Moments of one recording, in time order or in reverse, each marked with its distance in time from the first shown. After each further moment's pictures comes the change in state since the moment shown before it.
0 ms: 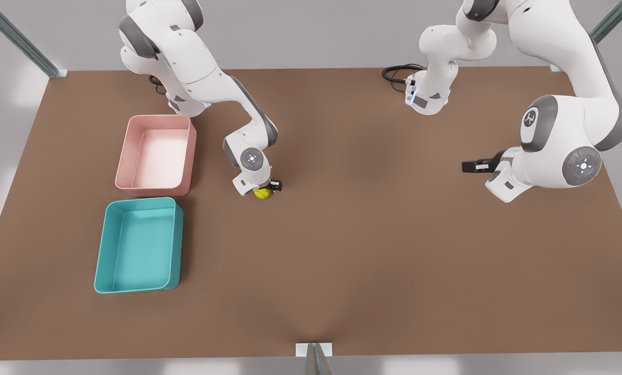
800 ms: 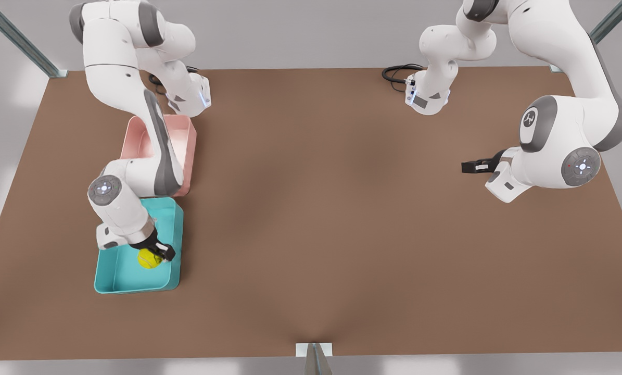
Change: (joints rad) left arm -0.001 0.001 0.000 0.000 0.001 -0.005 -0.030; right arm -0.445 -0.067 -0.200 0.468 -0.071 -0.187 -0.353
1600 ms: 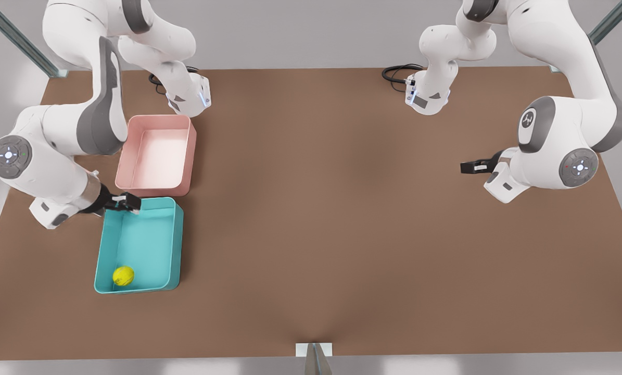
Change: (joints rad) left arm -0.004 0.002 -0.001 -0.002 0.000 0.001 -0.008; right arm -0.179 -0.182 0.190 0.300 -0.038 -0.787 -0.423
